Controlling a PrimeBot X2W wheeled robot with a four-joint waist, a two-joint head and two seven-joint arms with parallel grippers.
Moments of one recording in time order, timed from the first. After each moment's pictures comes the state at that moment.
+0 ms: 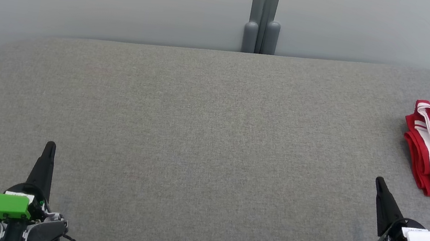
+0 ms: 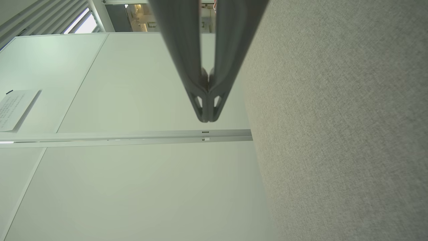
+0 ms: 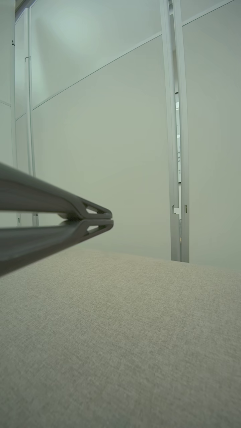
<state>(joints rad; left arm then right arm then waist) -0.08 0.05 0.11 0.22 -1.62 -0.13 0.10 -0.10 -0.05 -0.12 0.23 1.61 0.13 0.12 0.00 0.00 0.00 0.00</state>
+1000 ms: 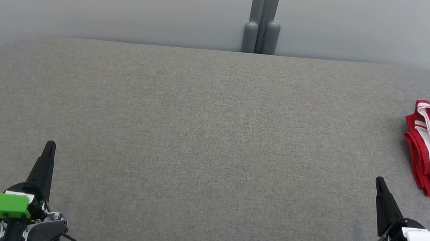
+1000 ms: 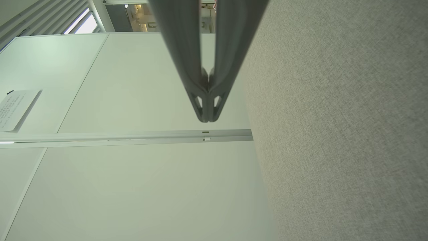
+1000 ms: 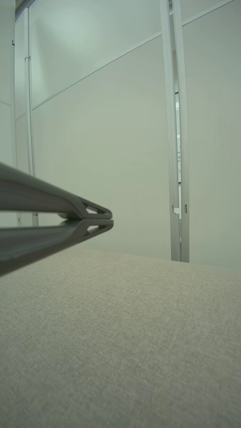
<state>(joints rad) -0.08 0.05 0.11 0.22 -1.62 -0.13 0.10 -0.10 -0.05 -0.12 0.23 1.61 0.13 0.12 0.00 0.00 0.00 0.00</state>
